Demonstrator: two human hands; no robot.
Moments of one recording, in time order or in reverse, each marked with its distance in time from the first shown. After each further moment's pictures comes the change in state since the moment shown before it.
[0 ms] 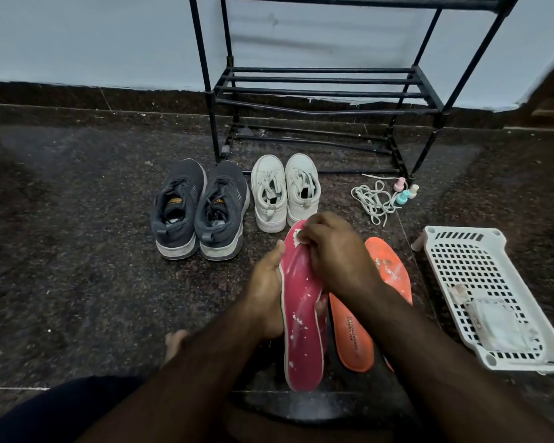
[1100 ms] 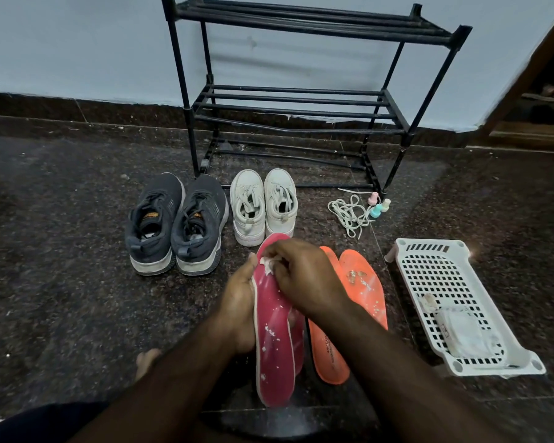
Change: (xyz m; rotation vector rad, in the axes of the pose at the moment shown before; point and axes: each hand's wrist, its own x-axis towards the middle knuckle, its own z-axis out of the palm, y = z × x) left_hand -0.004 0.002 0.007 0.011 0.077 0.053; right_hand -0.007 -0.009 0.000 0.098 -0.011 0.002
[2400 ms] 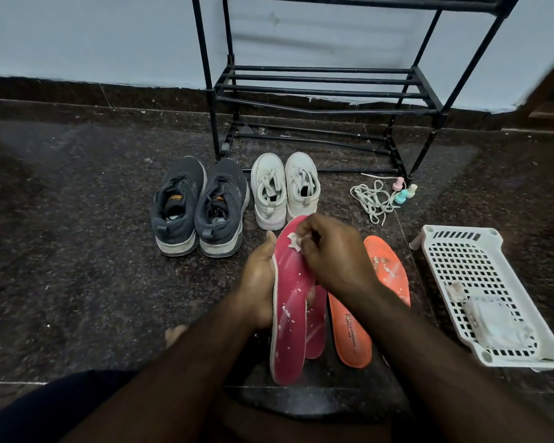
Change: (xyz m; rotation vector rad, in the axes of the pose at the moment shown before) left_hand 0.001 0.008 -0.005 0.069 -0.032 -0.024; right_hand 0.001 -0.006 -0.002 0.042 0.077 0.139
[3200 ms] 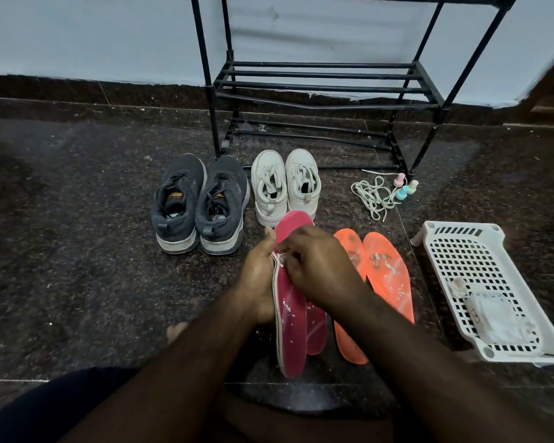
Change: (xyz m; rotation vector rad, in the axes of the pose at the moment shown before) left_hand 0.002 0.003 -0.007 -0.066 -0.053 -0.014; right_hand -0.012 -0.008 0.014 -0.104 -0.172 -0.135
